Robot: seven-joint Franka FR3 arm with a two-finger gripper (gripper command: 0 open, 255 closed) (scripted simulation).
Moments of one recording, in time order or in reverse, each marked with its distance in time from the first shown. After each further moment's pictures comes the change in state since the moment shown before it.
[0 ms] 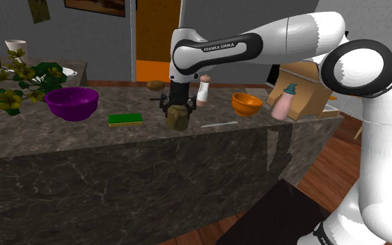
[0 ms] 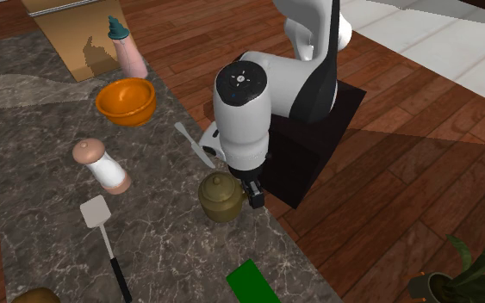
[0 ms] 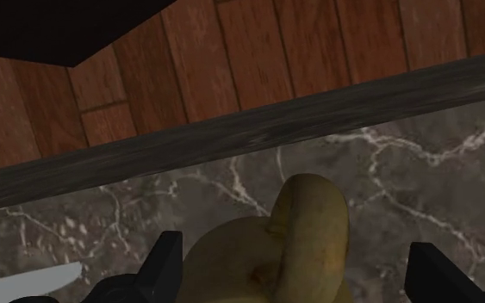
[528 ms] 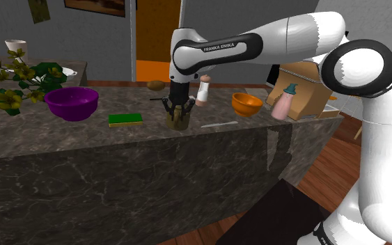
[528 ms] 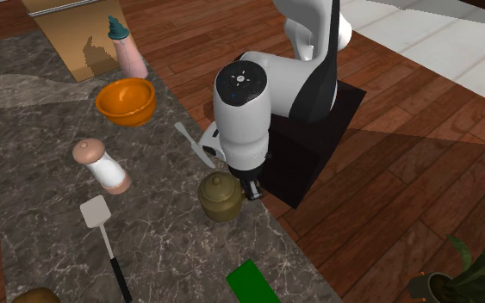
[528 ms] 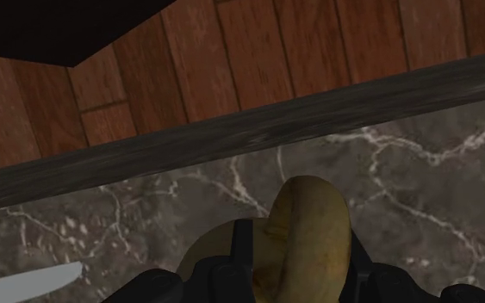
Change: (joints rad) arm 0.000 -0.001 0.000 -0.002 0.000 0.001 0.000
